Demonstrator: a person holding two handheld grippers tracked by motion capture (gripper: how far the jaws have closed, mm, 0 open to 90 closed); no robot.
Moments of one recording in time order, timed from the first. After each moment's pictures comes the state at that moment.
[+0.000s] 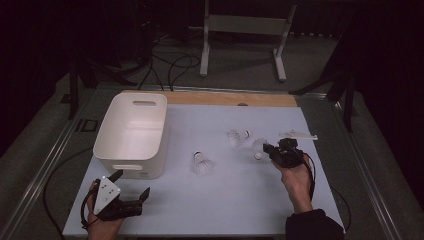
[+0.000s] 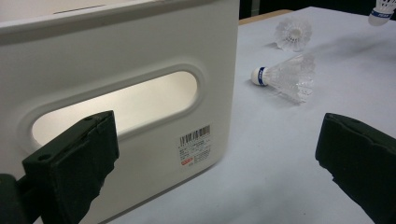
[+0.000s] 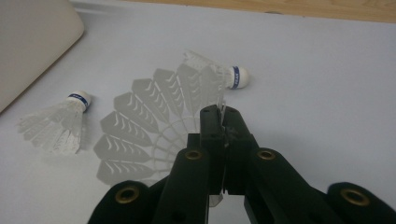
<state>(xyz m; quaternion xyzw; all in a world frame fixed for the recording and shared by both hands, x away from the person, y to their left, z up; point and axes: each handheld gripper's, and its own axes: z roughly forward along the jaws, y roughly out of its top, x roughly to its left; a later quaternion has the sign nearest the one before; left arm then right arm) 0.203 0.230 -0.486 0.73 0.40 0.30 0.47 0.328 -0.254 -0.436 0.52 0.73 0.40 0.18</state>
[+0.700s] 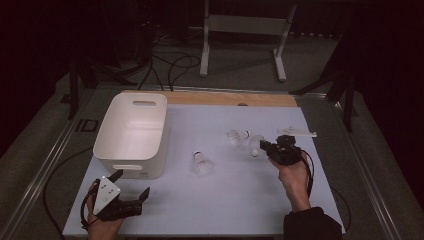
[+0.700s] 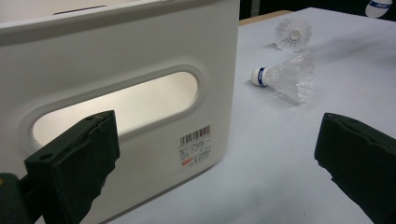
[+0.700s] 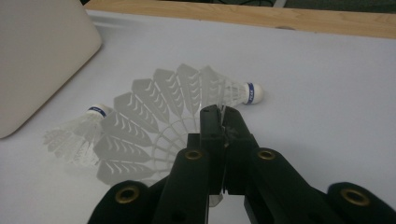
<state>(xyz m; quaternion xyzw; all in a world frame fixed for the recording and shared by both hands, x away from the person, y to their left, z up) 0.202 0.230 -0.486 0.73 0.40 0.30 0.47 0.329 -0.245 -0.424 0.51 0.73 0.42 0.18</state>
